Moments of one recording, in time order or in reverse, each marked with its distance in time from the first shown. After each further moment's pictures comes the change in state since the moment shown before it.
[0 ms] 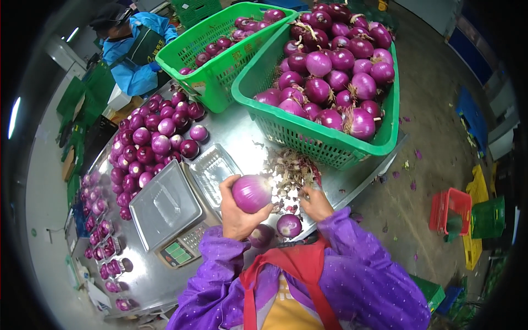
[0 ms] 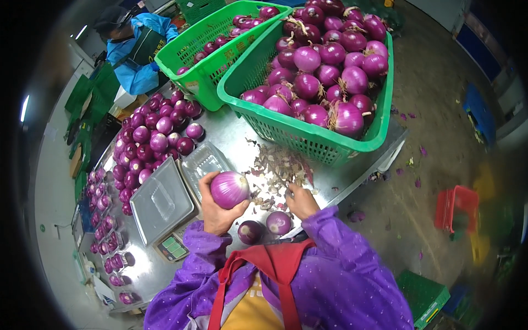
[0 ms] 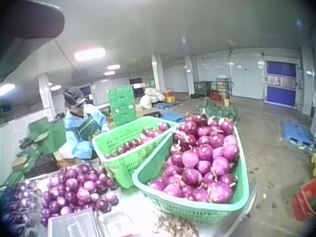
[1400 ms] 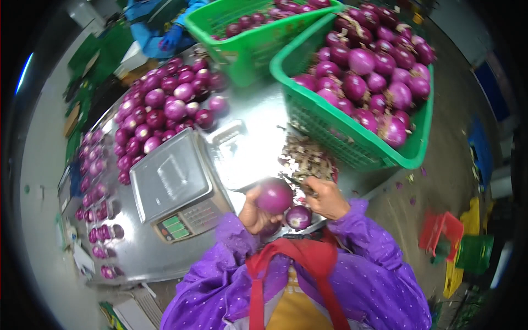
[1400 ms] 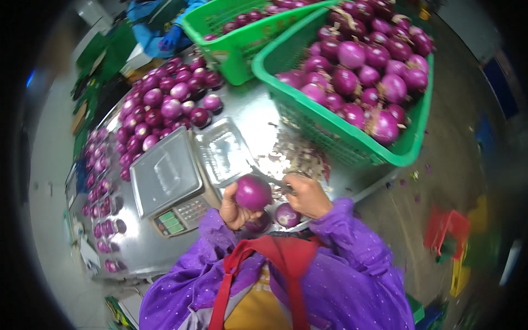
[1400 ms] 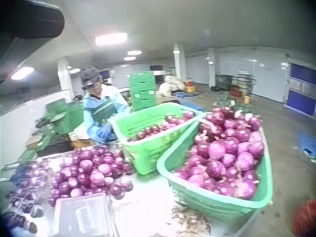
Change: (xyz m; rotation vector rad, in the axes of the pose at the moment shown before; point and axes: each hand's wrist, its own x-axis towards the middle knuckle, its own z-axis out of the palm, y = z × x) left_hand -0.031 -0.067 -0.019 -1.137 -0.189 -0.690; right_hand 0.014 -0.063 -0.008 -0.159 -0.206 -0.422
